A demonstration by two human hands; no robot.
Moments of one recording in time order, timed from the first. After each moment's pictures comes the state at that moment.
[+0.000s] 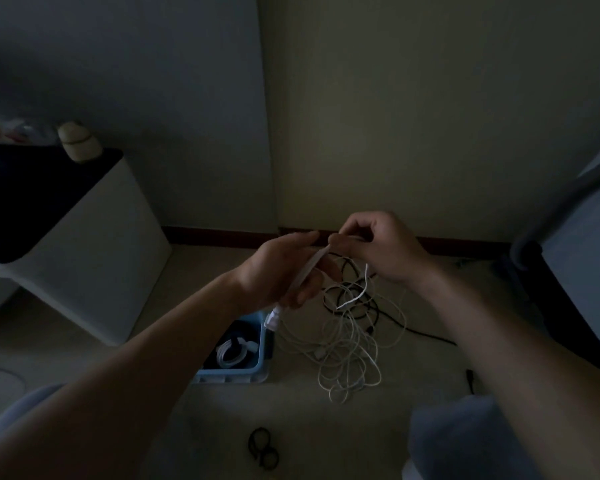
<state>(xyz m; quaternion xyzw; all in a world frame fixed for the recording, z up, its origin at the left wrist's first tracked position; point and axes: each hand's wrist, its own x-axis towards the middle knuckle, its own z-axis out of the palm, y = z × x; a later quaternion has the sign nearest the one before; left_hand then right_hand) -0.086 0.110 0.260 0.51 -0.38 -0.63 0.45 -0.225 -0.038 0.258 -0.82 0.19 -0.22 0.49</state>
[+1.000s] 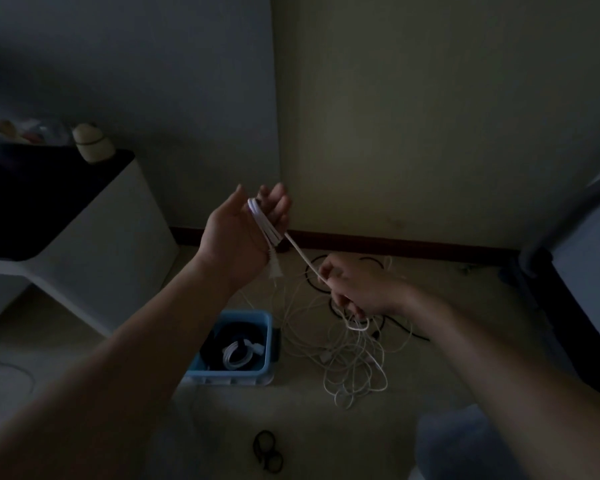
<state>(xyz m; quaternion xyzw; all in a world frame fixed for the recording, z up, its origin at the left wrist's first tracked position) -0.052 0.120 0.282 0.30 -0.10 -0.51 0.80 -0.214 -0.016 0.227 -0.85 0.23 0.07 0.48</state>
